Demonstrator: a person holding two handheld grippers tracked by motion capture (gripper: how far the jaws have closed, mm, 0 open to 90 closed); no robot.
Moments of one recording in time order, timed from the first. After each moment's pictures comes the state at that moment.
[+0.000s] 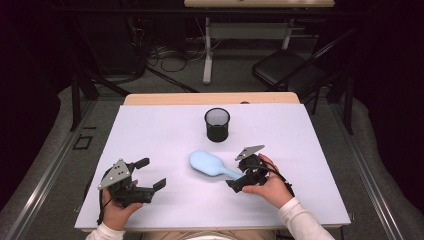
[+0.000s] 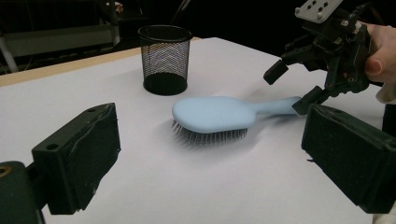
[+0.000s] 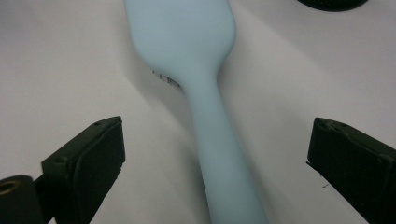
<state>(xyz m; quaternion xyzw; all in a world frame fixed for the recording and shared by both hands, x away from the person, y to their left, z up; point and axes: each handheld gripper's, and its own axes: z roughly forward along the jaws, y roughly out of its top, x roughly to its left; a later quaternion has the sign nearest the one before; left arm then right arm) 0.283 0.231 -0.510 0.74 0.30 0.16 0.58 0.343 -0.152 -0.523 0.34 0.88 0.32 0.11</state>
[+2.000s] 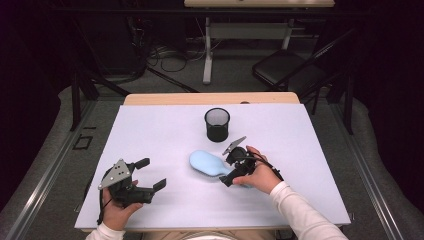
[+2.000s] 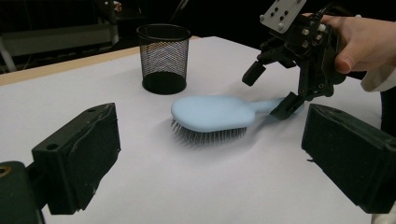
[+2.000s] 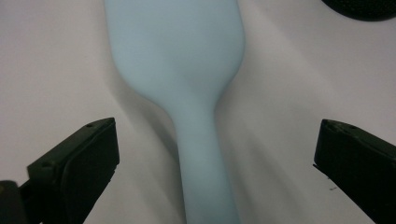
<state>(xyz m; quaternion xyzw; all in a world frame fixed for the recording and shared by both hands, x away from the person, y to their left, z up) 0.283 0.231 -0.510 0.74 0.30 0.16 0.58 0.374 -0.123 -0.528 0.31 0.91 0.26 0.09</state>
